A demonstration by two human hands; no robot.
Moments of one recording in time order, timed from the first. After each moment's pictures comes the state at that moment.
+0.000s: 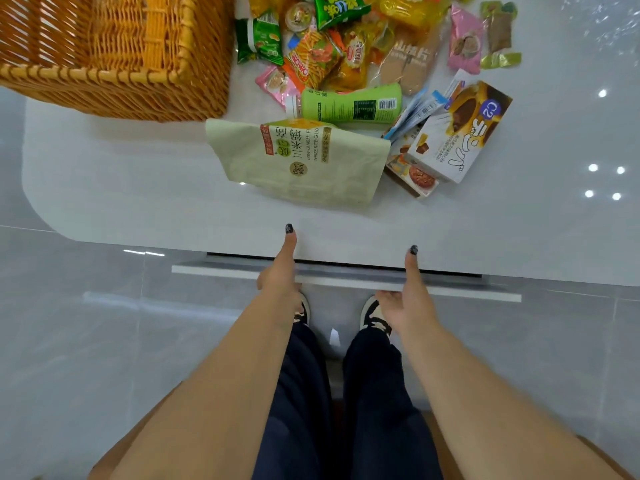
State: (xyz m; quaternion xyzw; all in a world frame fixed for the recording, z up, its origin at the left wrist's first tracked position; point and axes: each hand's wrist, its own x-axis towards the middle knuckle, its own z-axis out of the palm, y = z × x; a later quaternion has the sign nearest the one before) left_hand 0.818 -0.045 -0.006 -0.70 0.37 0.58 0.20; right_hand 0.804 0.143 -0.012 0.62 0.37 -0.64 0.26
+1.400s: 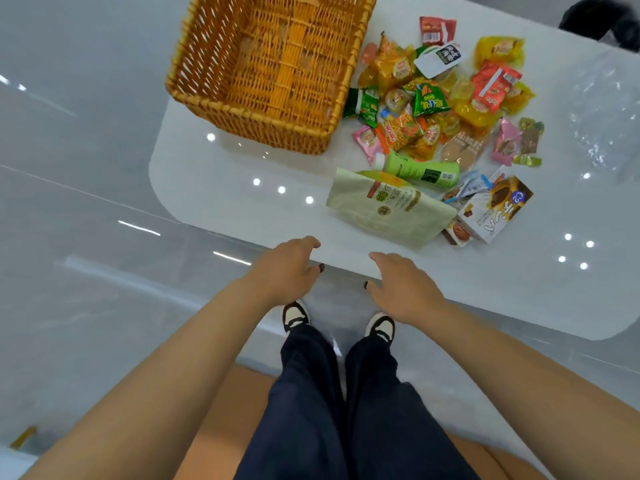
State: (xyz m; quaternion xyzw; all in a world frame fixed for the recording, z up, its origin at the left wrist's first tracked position) left_hand 0.837 -0.193 0.181 -0.13 0.86 0.33 0.36; right_hand 0.767 0.007 0.179 -0.21 0.85 -0.05 0.47
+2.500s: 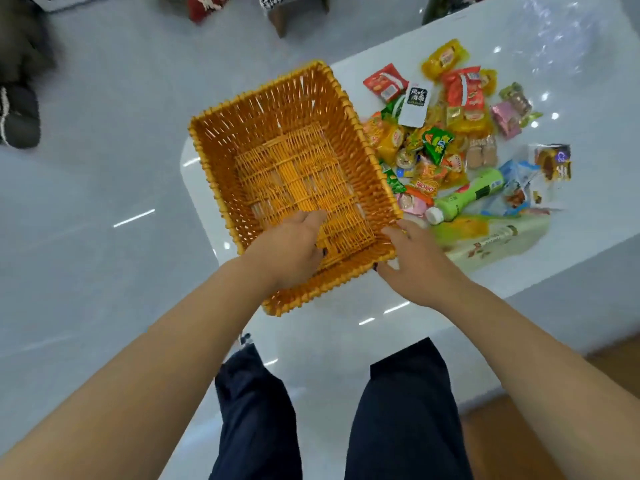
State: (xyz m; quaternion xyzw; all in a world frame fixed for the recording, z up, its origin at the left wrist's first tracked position) left_hand 0.556 -0.452 0.221 0.26 0.88 0.09 0.39; right_hand 0.638 -0.256 0.225 0.09 0.92 -0.22 0.31
